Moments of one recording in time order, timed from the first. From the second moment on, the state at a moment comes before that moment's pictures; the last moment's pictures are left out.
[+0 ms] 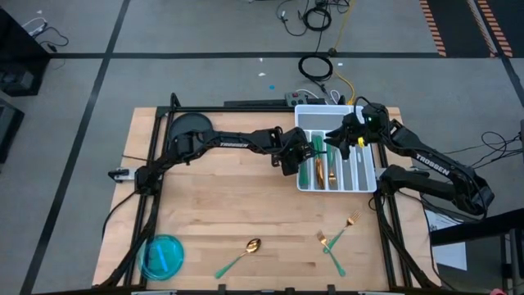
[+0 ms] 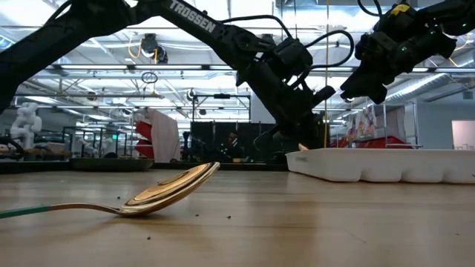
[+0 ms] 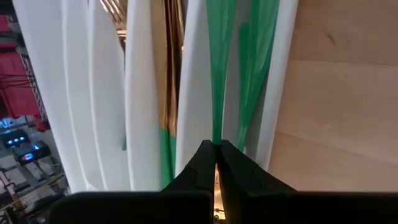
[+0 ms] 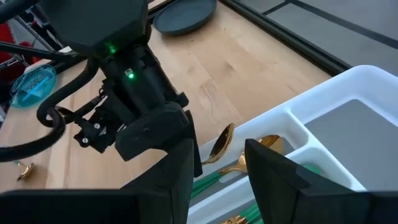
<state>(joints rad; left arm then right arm) 0.20 2.36 1.92 -0.41 0.11 1.76 -0.82 0.79 0.55 -0.32 -0.52 0.04</state>
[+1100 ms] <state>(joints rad) 0.21 2.08 1.93 -0.38 -0.04 1.23 -0.81 0.62 0.55 -0.40 -0.55 0.07</state>
